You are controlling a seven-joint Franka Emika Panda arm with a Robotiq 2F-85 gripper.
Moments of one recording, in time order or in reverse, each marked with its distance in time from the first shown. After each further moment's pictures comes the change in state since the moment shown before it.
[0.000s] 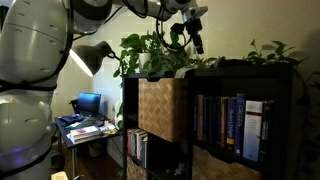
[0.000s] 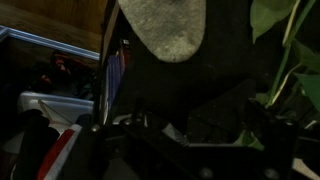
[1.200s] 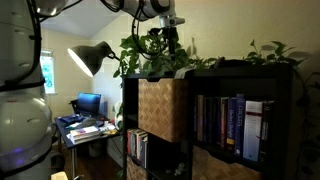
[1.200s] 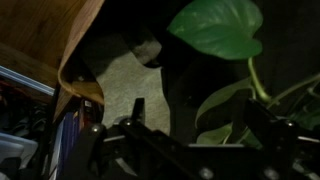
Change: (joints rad) arm 0.020 -0.295 0.115 -0.449 0.216 0.202 -0.157
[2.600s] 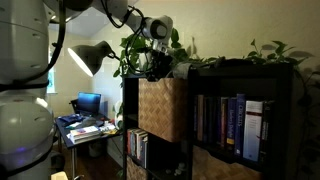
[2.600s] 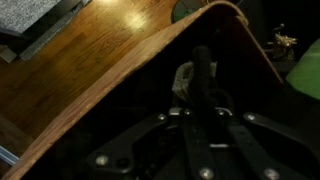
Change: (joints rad) arm 0.077 0.115 0.058 -0.074 0.263 -0.090 -0.097
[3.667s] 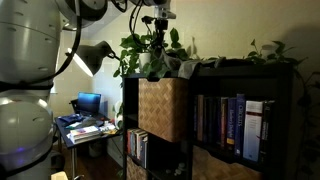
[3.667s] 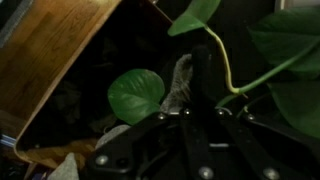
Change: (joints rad) arm -0.020 0.111 -0.002 0.555 -0.064 -0.233 0.246
